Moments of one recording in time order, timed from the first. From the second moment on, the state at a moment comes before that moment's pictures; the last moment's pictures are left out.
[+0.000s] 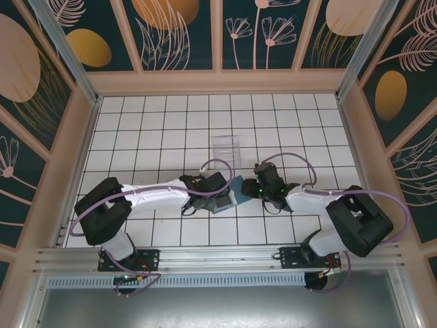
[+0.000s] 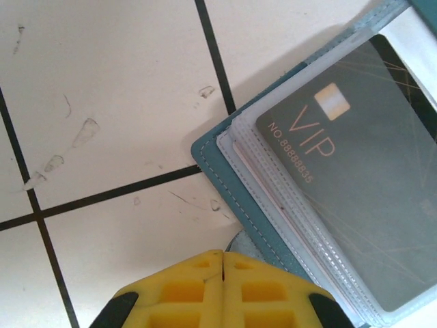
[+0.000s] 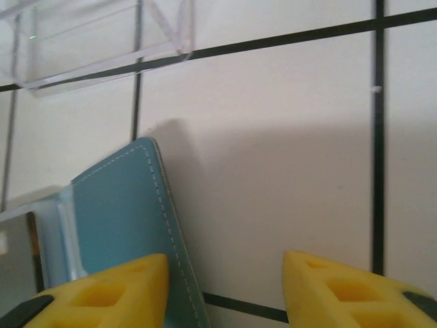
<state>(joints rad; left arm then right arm) -1.02 1.65 0.95 -0.61 -0.30 -0.70 0.65 1.40 0.46 0.07 -0.05 0.66</state>
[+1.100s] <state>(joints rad) -0.94 1.62 0.88 -0.48 -0.12 -0.64 0.68 1.21 0.38 -0.11 -0.07 0.78</state>
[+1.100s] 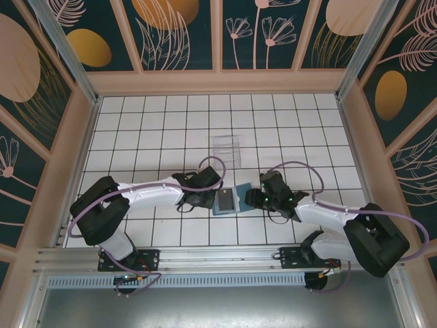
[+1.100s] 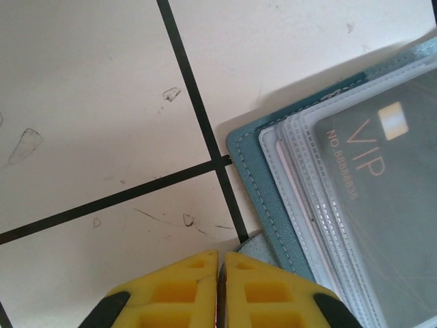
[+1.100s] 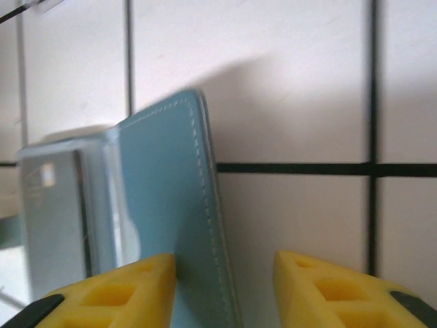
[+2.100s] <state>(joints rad) -0.89 1.56 0.85 -0.42 -0.18 -0.63 0.67 1.46 0.58 -0.06 -0.47 0.79</state>
